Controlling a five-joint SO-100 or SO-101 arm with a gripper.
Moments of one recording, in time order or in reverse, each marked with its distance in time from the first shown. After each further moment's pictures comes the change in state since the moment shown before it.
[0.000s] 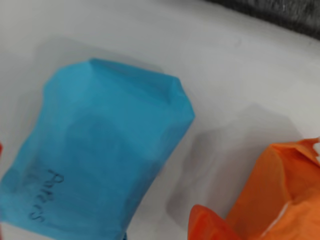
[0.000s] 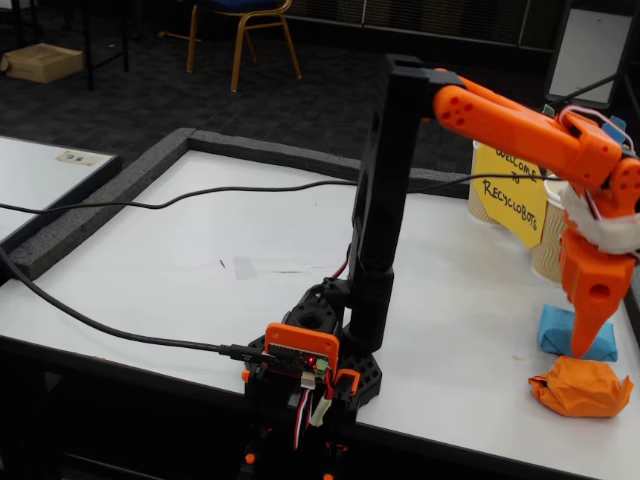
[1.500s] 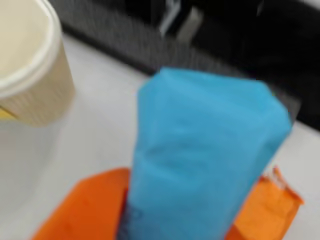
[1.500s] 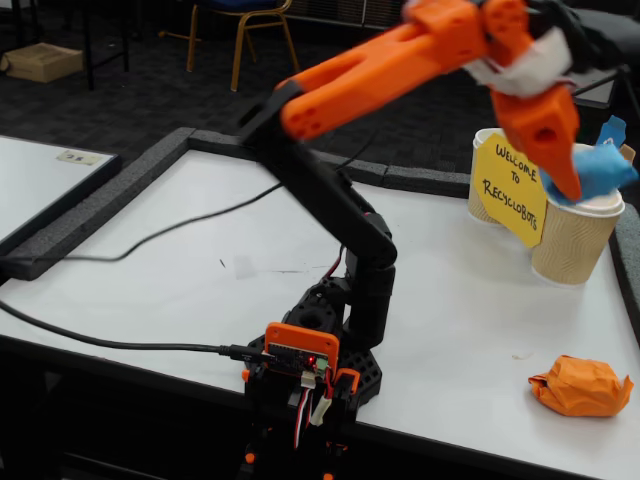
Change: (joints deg) arm -9.5 56.1 6.0 13.9 2.5
